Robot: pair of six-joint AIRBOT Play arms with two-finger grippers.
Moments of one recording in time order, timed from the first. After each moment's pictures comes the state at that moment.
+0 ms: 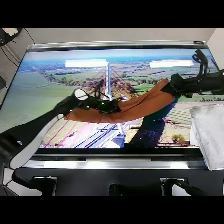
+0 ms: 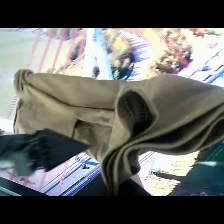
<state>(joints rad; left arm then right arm) -0.50 -1.78 1.44 0.56 -0.88 -1.45 -0.19 -1.26 1.45 -0.86 1.37 1.44</state>
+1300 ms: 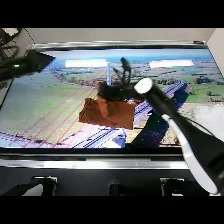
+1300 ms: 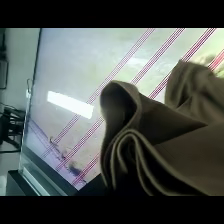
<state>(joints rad) 0.11 -1.17 1.43 0.60 -0.97 -1.26 0.50 -1.57 1.45 -0.66 0.74 1.55</state>
